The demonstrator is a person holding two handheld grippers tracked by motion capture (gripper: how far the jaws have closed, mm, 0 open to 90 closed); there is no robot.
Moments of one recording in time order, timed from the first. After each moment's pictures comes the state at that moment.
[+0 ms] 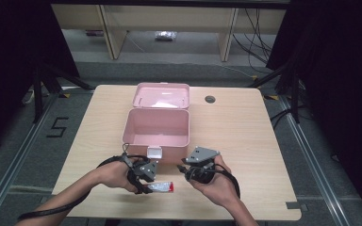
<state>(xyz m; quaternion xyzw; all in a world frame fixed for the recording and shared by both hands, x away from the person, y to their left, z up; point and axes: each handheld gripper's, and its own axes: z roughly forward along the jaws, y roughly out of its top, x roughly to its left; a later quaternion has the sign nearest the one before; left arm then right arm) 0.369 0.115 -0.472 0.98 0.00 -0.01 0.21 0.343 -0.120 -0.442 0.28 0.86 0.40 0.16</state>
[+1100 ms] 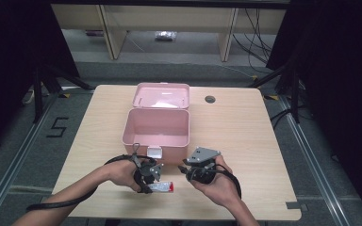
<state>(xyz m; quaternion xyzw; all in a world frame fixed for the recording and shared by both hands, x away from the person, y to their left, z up) 0.377 0.101 -0.481 0.99 -0.01 -0.03 0.14 0.343 -0.123 -0.442 0.28 0.86 0.39 0.15</state>
